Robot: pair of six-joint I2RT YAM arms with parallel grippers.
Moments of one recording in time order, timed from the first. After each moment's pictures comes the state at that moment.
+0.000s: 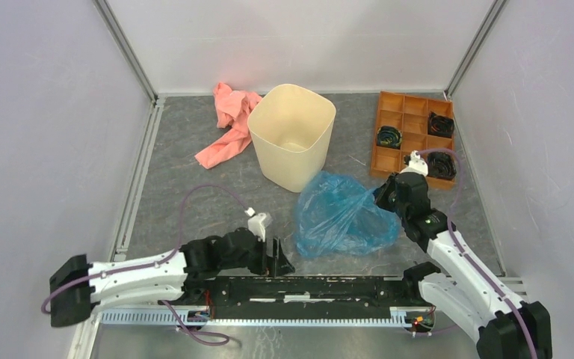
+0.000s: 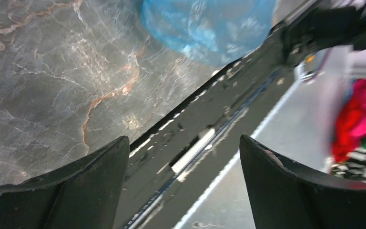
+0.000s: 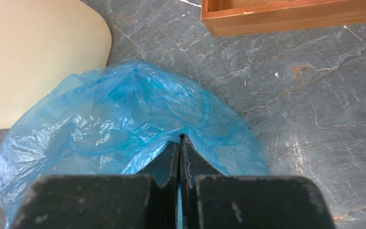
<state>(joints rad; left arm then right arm) -1.10 0.72 0.28 -0.17 0.09 -0.97 0.34 0.81 0.49 -0.25 0.17 0.62</state>
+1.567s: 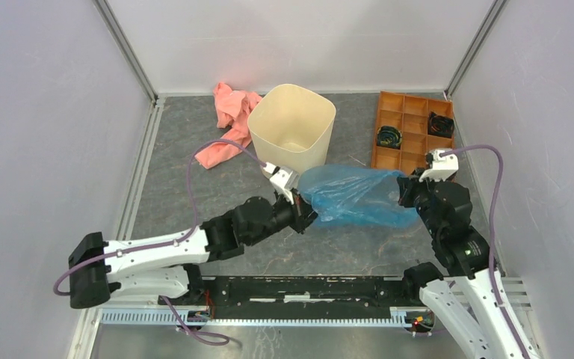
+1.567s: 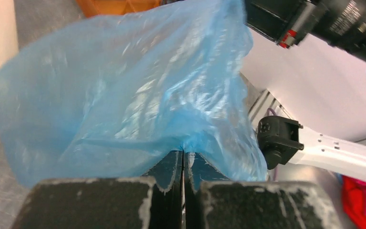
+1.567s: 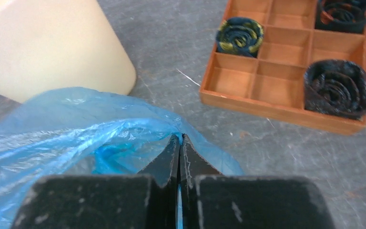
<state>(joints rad) -1.25 1.05 0.66 0.29 -0.29 -0.50 0.32 0.53 0.73 -0.47 0.14 0.24</state>
